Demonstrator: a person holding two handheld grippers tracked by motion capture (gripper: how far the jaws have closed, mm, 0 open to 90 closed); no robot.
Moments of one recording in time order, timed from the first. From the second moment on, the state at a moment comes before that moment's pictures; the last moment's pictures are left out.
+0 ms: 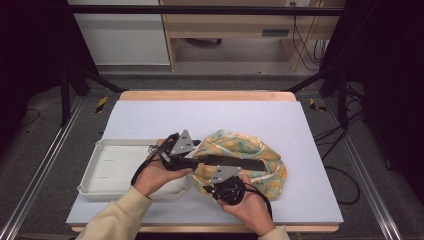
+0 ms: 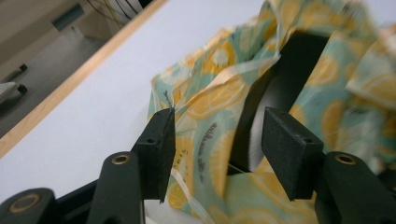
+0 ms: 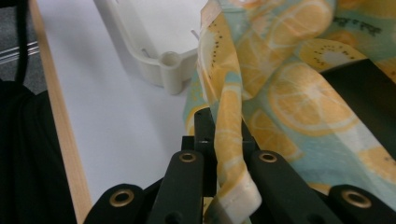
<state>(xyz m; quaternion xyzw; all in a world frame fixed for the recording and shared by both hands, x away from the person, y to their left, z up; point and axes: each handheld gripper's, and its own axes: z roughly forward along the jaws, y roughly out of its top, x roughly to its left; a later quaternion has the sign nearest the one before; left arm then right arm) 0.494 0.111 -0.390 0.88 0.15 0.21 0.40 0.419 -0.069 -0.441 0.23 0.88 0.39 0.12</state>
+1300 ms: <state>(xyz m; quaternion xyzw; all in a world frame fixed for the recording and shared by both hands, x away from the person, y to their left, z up) 0.477 0.126 -0.394 0.87 0.19 0.20 0.42 0.401 -0.159 -0.394 0.31 0.85 0.38 0.21</state>
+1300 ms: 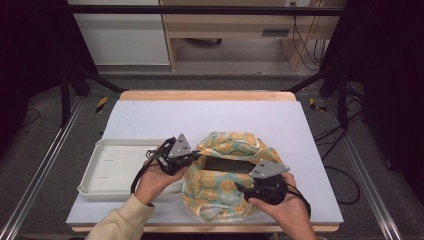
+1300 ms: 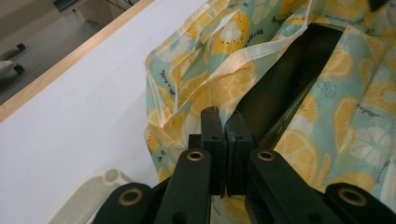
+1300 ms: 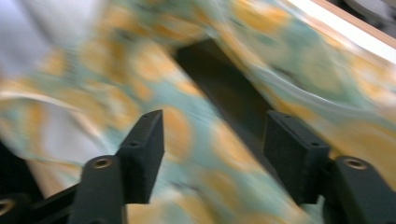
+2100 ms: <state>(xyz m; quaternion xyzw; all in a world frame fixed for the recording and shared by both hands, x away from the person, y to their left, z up) 0.478 0.116 -0.400 0.87 0.19 0.19 0.42 0.417 -0.200 -0.456 0.42 0.84 0.27 0.21</state>
